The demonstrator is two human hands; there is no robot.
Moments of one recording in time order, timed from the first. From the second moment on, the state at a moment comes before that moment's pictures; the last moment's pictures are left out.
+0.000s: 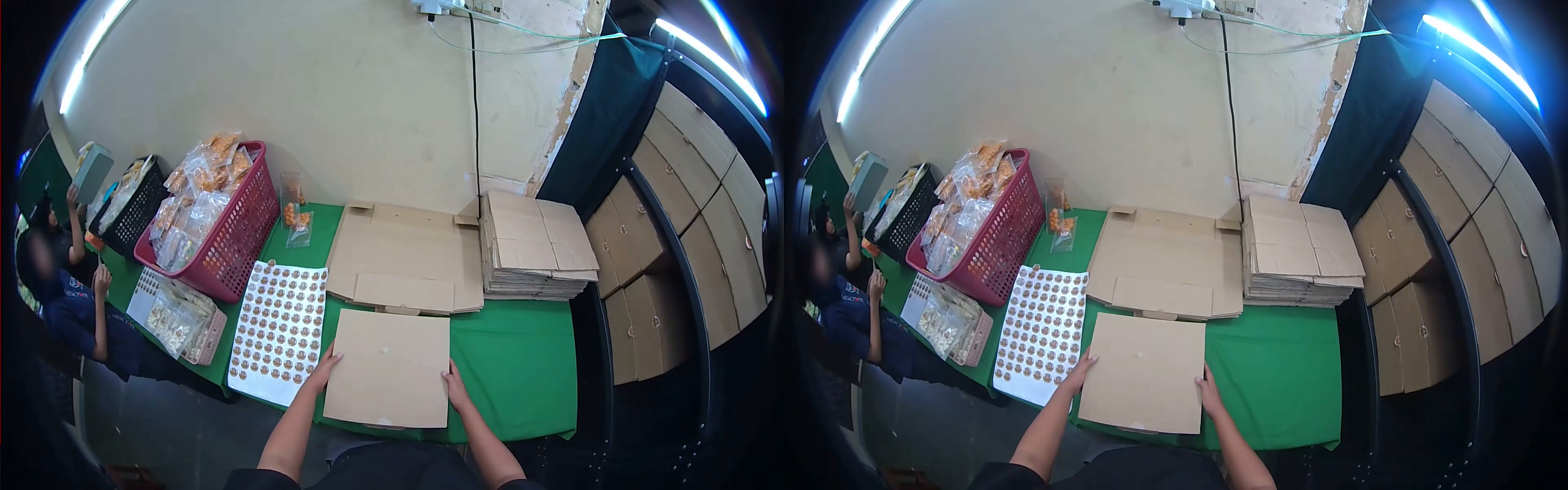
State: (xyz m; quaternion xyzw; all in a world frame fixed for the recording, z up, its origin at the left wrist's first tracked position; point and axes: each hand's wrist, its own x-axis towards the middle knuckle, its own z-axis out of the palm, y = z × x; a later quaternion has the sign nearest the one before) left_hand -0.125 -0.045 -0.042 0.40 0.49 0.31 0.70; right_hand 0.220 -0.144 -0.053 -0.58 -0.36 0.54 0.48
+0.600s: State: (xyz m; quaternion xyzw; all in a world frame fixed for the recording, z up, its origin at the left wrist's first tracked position) left_hand -0.111 -0.014 0.112 0.37 0.52 0.24 0.73; right_hand 0.254 -0.078 0.090 -0.54 -0.36 0.64 0.42
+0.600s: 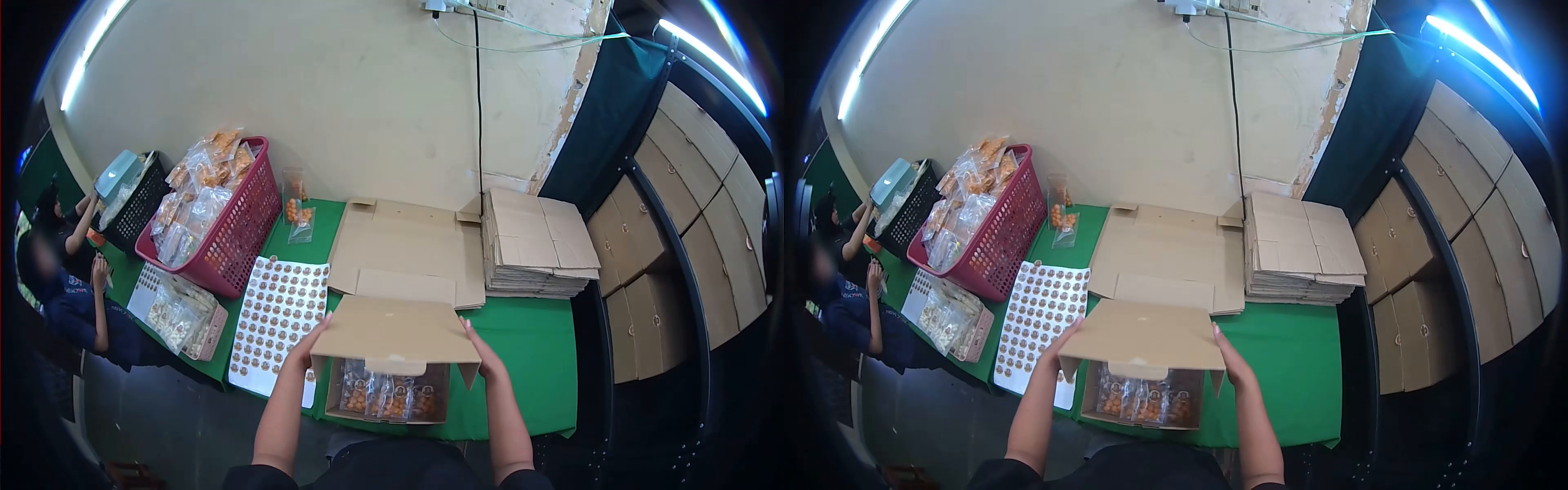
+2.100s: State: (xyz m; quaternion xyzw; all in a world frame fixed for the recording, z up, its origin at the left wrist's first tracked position) left_hand -0.117 0.052 0.122 0.58 0.55 0.24 0.55; right_hand 0.271 -0.002 0.126 -0.60 -0.39 0.55 0.44
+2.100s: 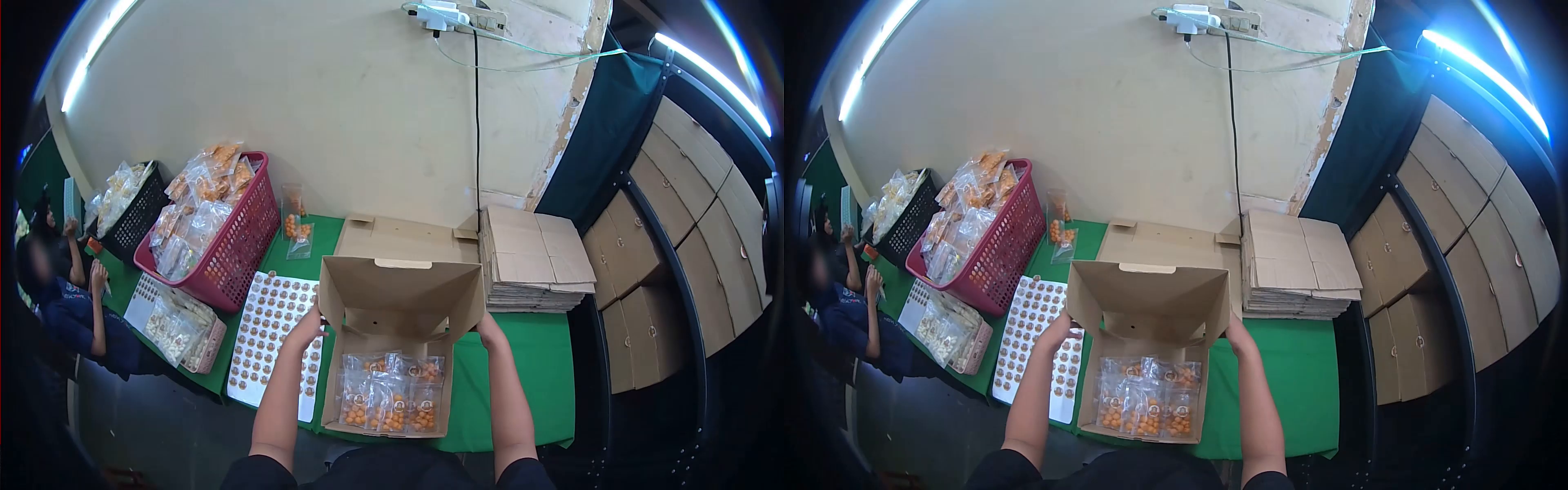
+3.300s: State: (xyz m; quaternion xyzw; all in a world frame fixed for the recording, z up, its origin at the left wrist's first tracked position) left_hand -0.137 -0.069 0.113 0.59 0.45 0.34 0.58; right_hand 0.251 -0.116 0.076 -0.52 -0.55 0.48 0.46
